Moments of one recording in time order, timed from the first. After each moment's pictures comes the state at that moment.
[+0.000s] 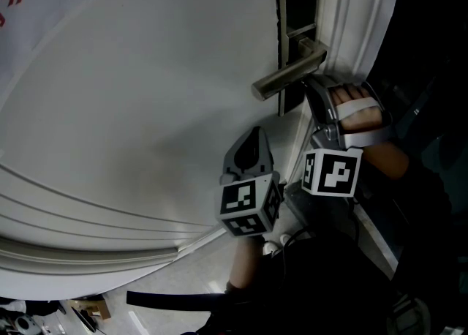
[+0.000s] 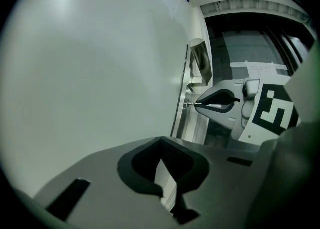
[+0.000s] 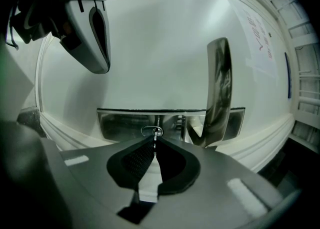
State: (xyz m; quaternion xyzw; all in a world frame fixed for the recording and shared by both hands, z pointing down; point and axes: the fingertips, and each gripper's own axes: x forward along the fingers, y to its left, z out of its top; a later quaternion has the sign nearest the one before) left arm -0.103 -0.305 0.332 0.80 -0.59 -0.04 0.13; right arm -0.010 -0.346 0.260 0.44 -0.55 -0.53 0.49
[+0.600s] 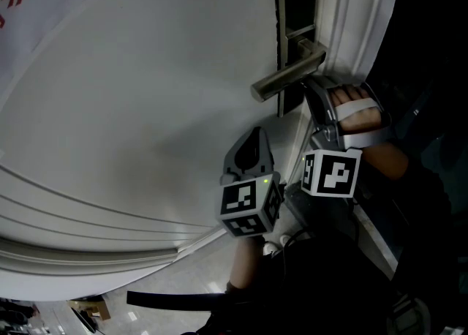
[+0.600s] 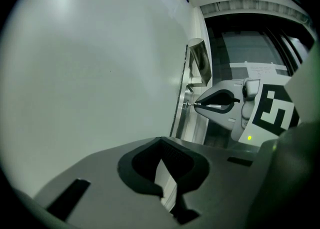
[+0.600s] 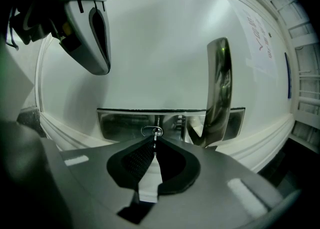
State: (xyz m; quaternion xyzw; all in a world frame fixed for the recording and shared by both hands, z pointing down) left arm -0.099 -0.305 0.333 0.80 -0.58 -0.04 0.14; right arm -0.011 -0.345 0.260 0.43 -0.55 -0.53 0.48
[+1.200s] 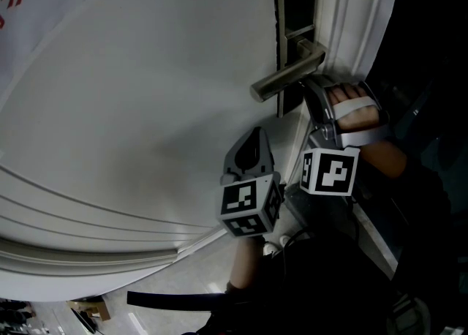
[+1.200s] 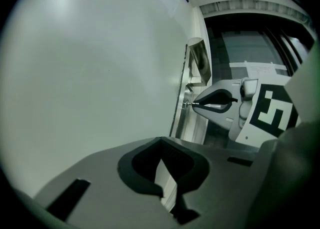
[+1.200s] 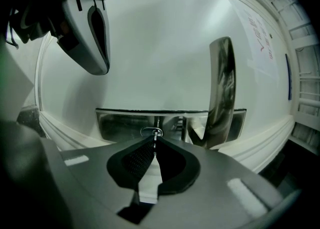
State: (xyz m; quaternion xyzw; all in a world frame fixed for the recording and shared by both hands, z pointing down) left arm -0.098 -0.306 0.332 0.80 -0.58 -0.05 0.13; right arm -0.013 -0.348 0.260 0.43 -0.54 -0.53 0.49
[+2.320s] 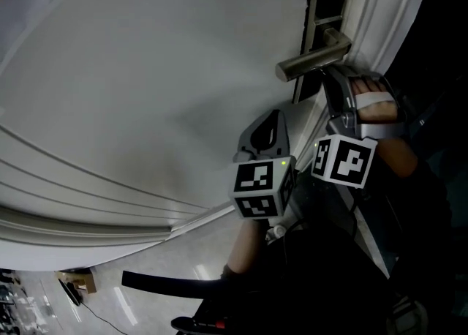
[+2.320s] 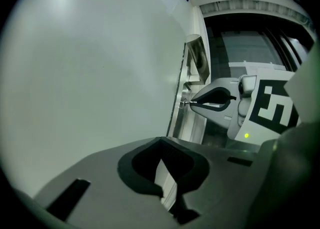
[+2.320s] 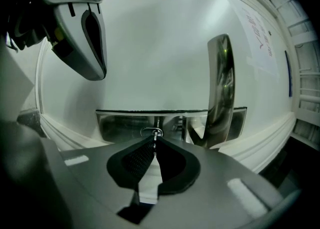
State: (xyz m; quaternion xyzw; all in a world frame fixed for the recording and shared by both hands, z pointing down) left arm -0.090 -0.310 0.331 0.80 -0.58 -0.04 0.13; right arm -0.011 -0.350 0.258 0.43 -0.55 -0.52 0.48
